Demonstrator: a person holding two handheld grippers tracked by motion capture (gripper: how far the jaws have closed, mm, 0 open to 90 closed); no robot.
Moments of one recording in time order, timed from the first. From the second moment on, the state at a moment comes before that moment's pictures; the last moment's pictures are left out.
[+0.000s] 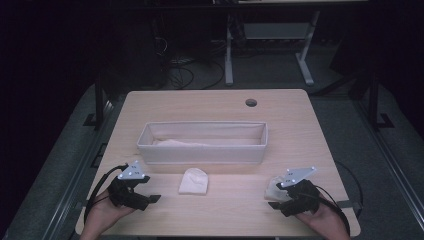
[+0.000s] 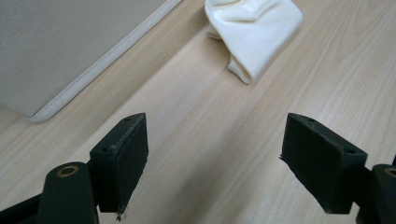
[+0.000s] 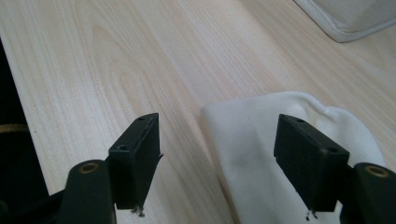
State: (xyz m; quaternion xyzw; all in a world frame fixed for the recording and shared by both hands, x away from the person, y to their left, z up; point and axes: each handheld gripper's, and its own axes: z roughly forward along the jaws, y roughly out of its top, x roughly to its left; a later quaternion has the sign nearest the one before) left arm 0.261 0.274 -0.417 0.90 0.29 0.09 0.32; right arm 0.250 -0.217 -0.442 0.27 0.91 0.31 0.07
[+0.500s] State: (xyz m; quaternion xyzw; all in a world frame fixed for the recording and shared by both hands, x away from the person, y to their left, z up) left arm 0.261 0.264 -0.411 0.91 0.26 0.07 0.31; right arm 0.250 -0.219 -0.441 0.27 0.91 0.30 0.07
